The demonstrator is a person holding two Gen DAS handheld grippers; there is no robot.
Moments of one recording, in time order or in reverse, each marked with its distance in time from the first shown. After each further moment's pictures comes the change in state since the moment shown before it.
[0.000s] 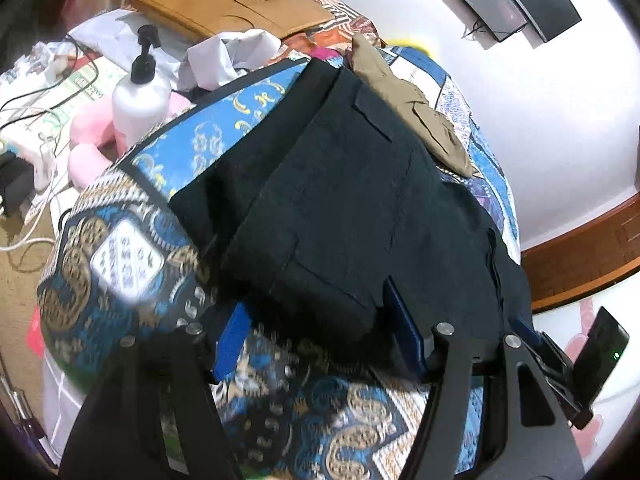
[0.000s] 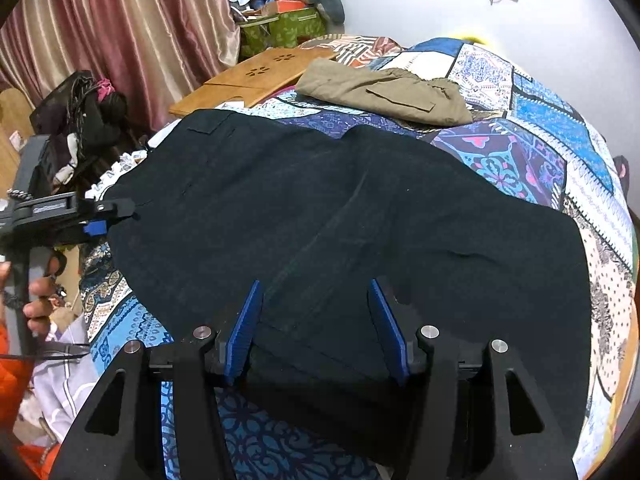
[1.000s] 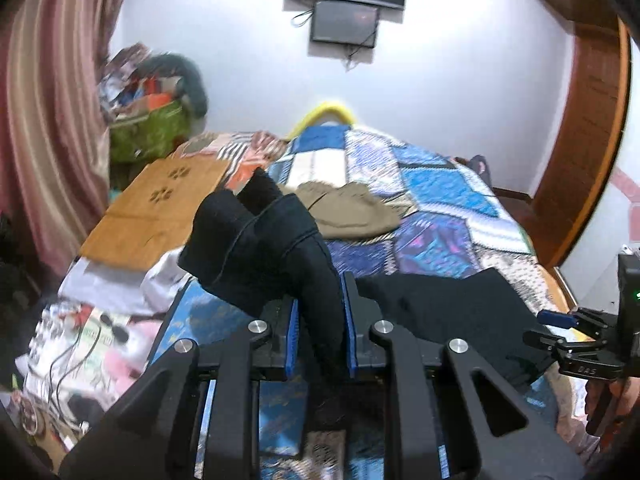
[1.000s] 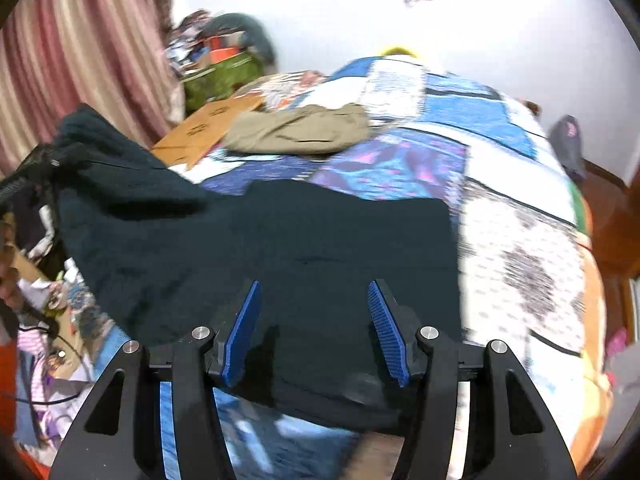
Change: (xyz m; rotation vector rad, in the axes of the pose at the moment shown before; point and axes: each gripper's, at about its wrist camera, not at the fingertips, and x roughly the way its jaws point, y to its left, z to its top) left arm -0.066 -0.205 0.018 0.639 -0.339 0.109; right arm -0.075 -0.079 -0.019 0.217 -0.127 -0.126
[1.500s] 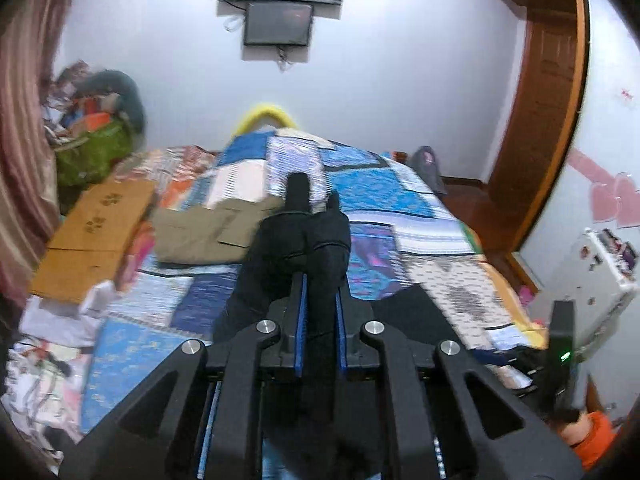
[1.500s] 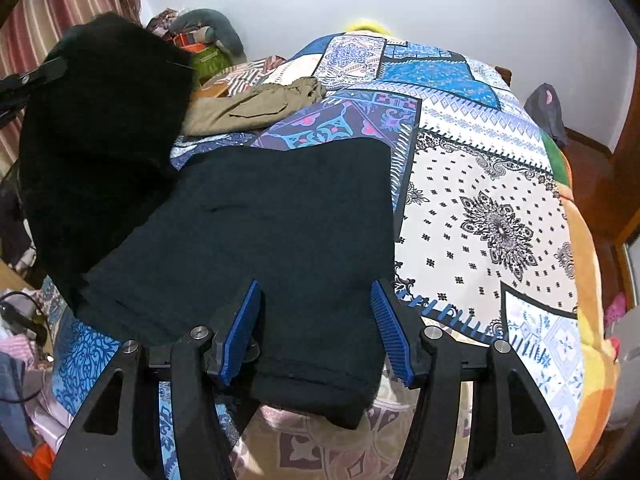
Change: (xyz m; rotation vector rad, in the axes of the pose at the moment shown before) left arm 0.025 -0.101 0.033 0.075 0.027 -0.188; right arm 0.017 -0.046 -0.033 0.065 0.034 -0.023
